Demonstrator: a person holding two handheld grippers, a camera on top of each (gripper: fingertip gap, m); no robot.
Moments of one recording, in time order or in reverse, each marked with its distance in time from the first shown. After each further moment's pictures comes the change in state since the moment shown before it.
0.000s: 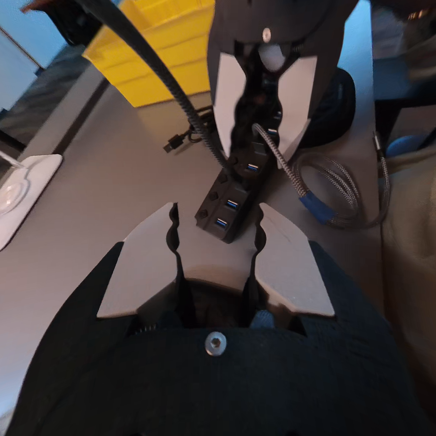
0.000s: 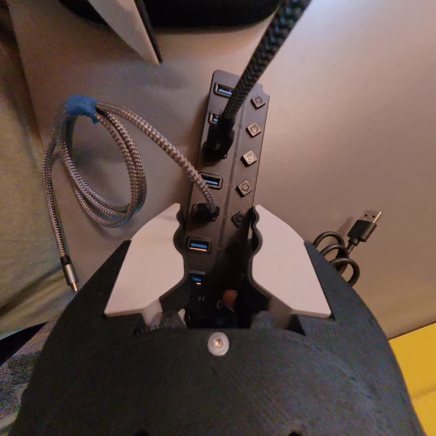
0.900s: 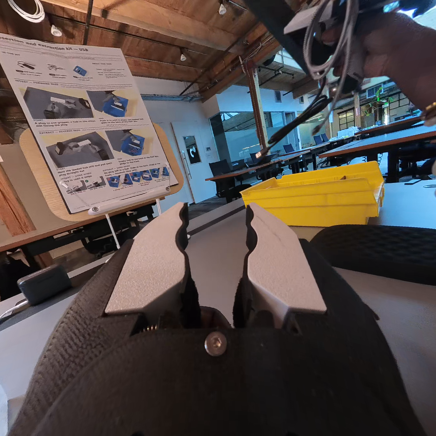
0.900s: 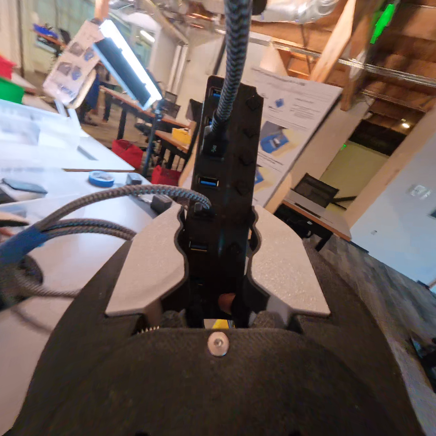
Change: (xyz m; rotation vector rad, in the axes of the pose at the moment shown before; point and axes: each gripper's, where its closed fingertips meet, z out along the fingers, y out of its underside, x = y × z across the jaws) left arm -0.086 -0.035 -0.071 0.686 -0.544 -0.132; right arm 0.161 -0.076 -0.318 0.870 0.845 0.153
